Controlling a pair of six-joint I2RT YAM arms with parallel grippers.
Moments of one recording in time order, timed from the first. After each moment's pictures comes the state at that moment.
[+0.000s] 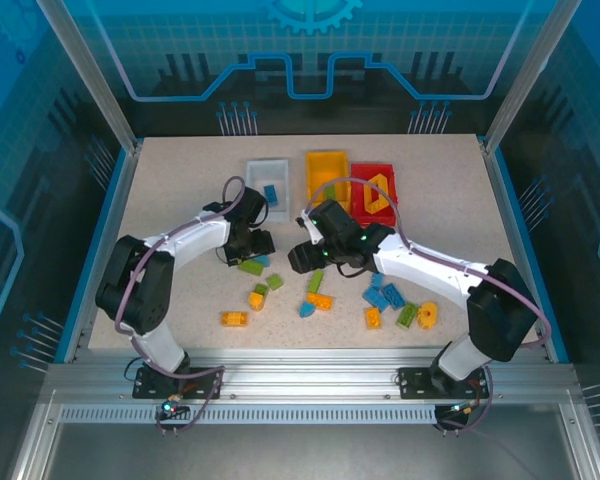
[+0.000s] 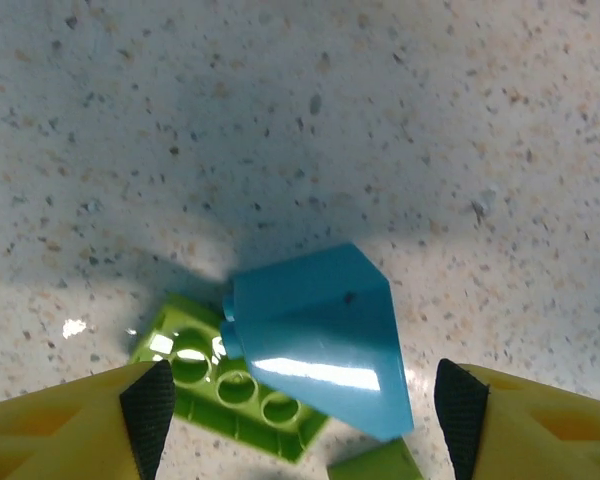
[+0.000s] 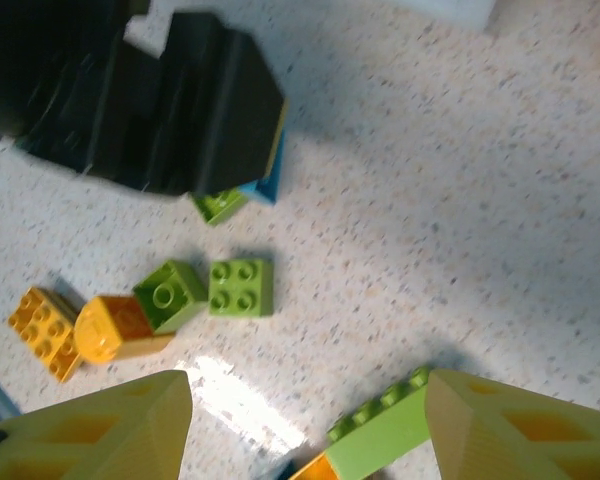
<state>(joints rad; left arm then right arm) -0.38 1.73 1.13 -0.72 0.01 -0.74 0.80 1.55 1.13 -0.47 -0.10 0.34</state>
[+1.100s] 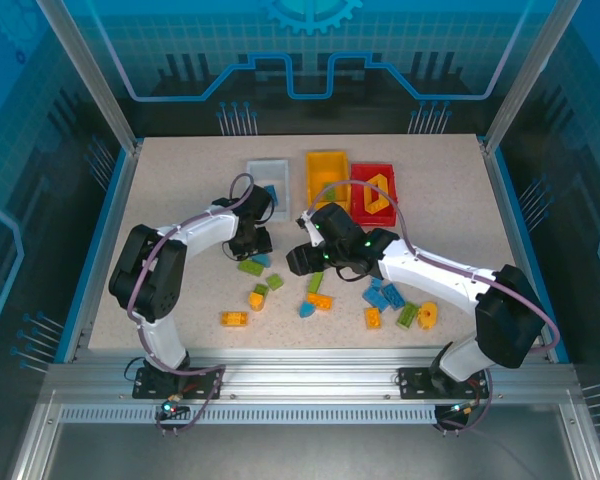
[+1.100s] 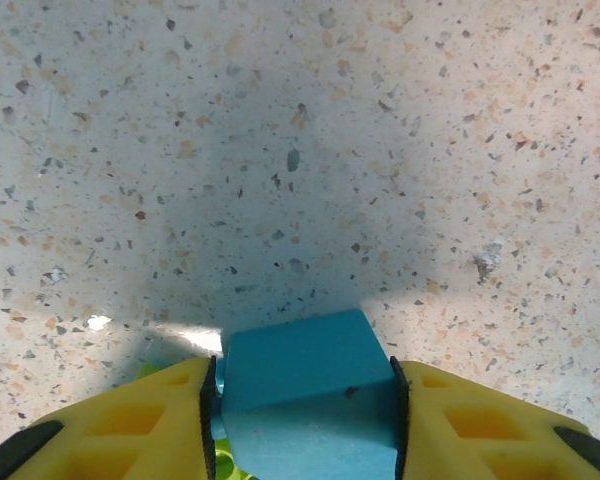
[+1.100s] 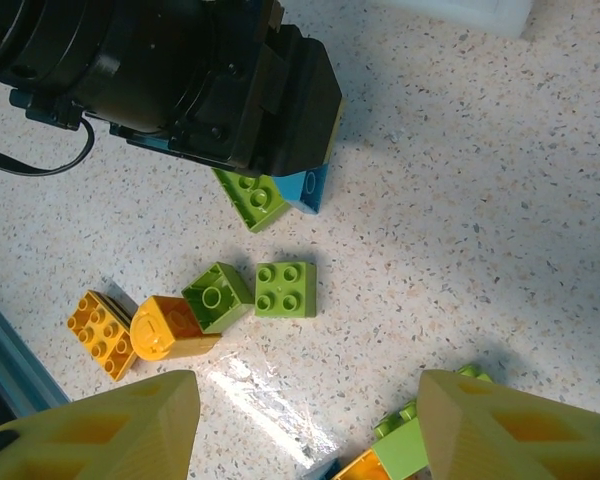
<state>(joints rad) -0.39 1.82 1.19 -0.72 -0.02 -0.71 0.81 1.51 1.09 -0.42 -0.12 0.40</state>
